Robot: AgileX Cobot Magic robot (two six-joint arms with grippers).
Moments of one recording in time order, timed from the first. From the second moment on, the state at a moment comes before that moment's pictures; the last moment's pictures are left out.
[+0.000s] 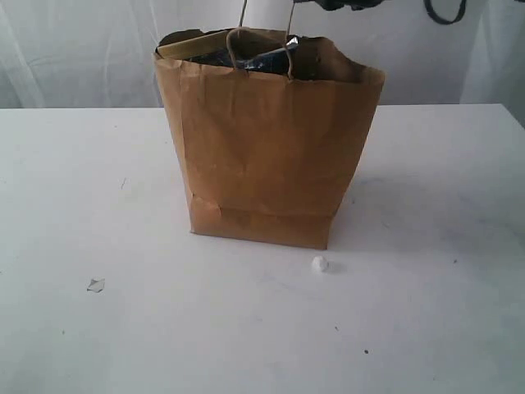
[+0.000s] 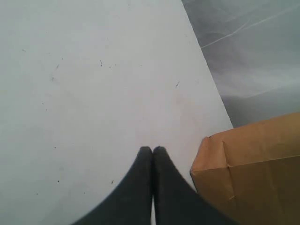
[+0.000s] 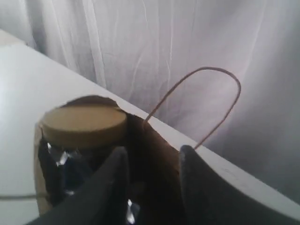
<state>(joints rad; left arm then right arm) 0.08 0.00 0.02 -0.31 0.44 -0.81 0.28 1.61 -1.47 1.01 0.47 -1.16</state>
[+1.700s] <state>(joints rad) 0.08 0.00 0.02 -0.31 0.44 -0.81 0.32 1.59 -1.34 0.26 1.08 -0.34</state>
